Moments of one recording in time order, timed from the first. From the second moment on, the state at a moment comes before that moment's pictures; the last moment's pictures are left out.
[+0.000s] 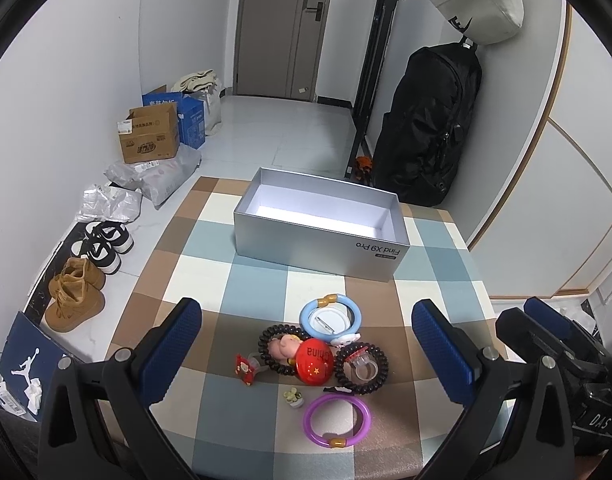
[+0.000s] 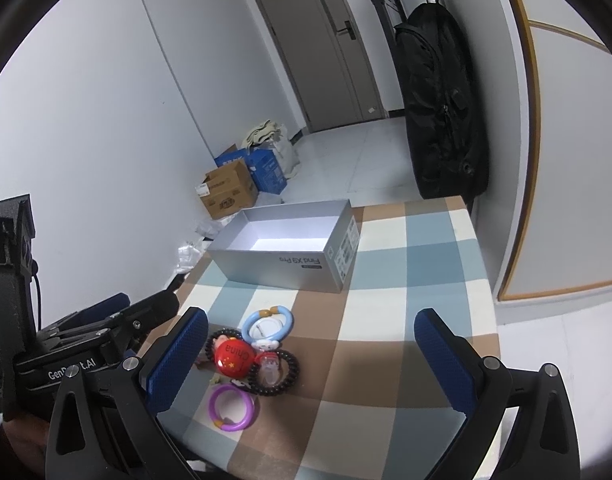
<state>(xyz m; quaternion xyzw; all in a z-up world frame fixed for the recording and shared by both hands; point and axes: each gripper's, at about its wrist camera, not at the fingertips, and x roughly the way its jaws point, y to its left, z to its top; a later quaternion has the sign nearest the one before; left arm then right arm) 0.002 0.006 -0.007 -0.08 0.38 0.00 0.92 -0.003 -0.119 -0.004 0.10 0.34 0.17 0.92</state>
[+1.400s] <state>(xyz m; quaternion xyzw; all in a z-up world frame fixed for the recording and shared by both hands) -0.011 -0.022 -0.074 -0.02 0.55 -0.07 0.84 0.010 -0.151 -0.001 0.14 0.38 0.12 0.91</state>
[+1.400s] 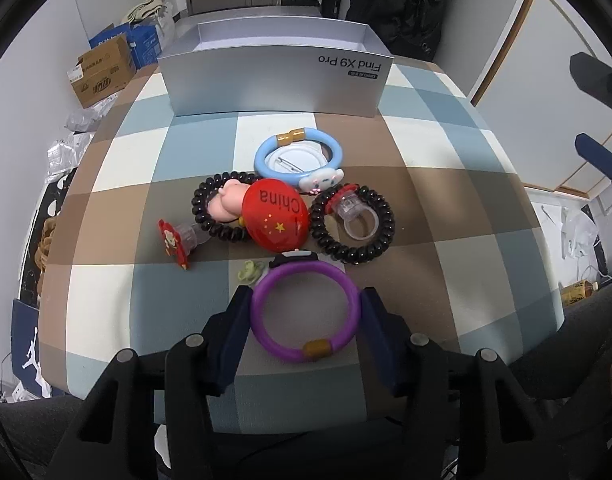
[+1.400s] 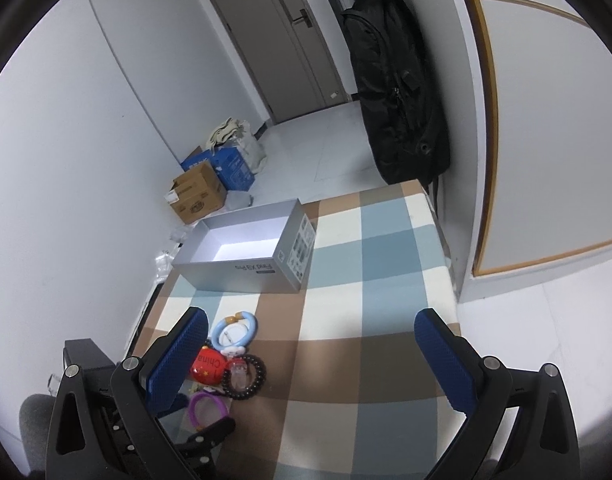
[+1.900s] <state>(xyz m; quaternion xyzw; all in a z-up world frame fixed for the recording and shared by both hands) -0.010 -0.014 -0.054 -0.09 0.53 -0.12 0.83 0.012 -0.149 -0.014 0.14 0.41 0.11 0.90</state>
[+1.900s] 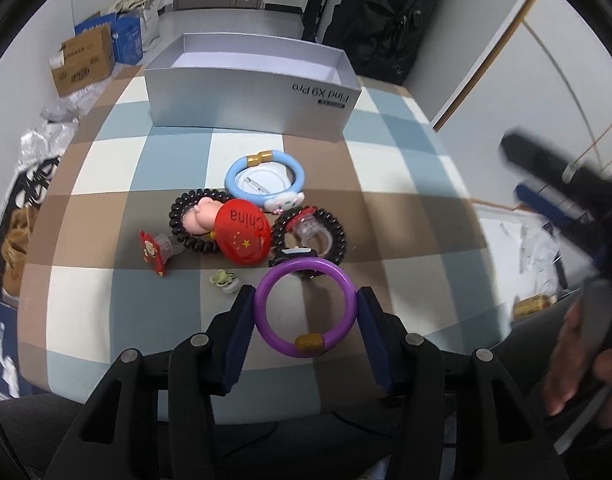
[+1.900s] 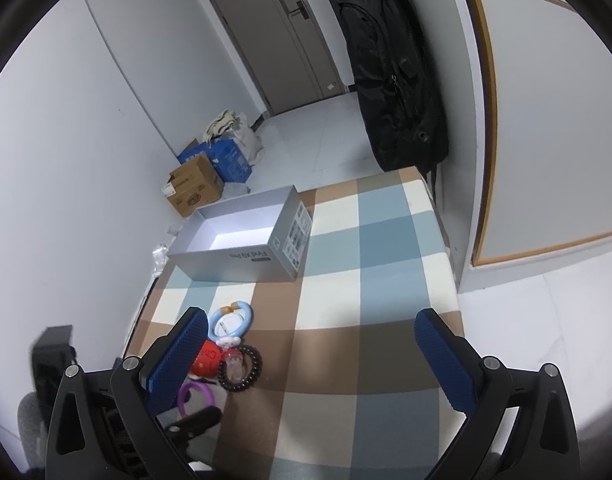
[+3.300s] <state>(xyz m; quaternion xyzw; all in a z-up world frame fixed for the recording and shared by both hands) 0.020 0.079 -0.031 -0.21 0.51 -0.10 0.83 0.025 -0.011 -0.090 -0.12 0.49 0.21 0.84</state>
